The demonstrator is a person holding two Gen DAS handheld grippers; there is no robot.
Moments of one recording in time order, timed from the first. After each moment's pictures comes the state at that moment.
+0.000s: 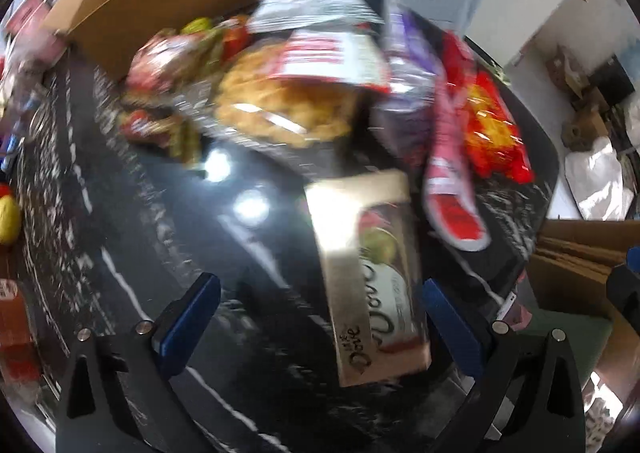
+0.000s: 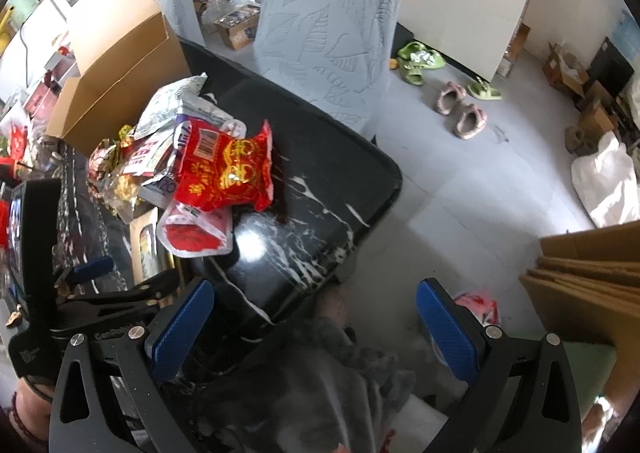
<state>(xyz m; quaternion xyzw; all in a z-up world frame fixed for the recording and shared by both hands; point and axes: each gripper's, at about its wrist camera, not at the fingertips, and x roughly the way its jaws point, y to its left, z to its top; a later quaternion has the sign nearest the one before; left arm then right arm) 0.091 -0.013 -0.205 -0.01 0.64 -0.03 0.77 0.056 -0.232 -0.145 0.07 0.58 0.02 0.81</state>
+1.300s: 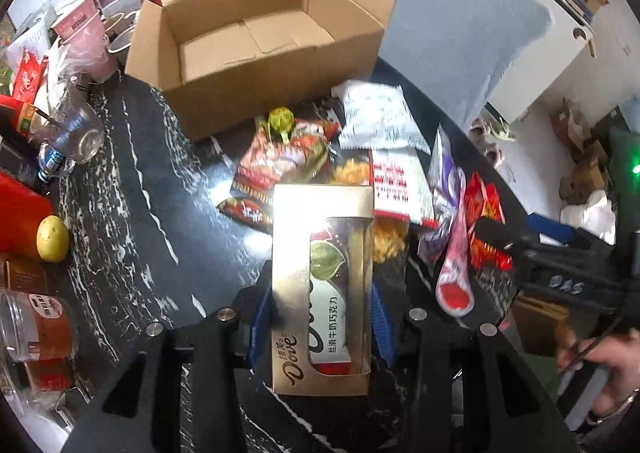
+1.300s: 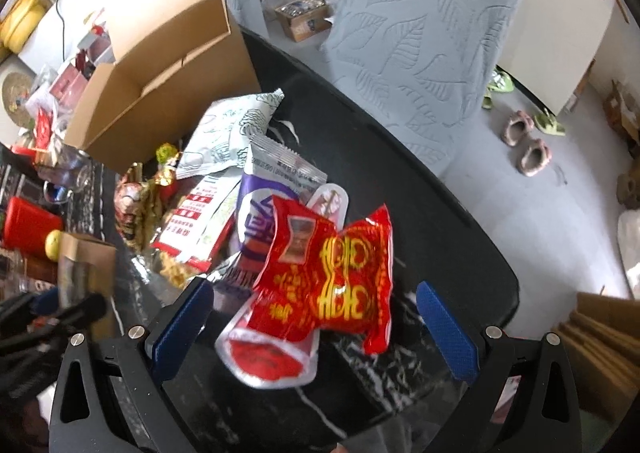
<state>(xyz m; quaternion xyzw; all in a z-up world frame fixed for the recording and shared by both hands) 0.089 0.086 -0.084 -0.05 0.59 0.00 0.81 0.168 -0.165 -0.170 0.06 0.58 0.13 0.81</state>
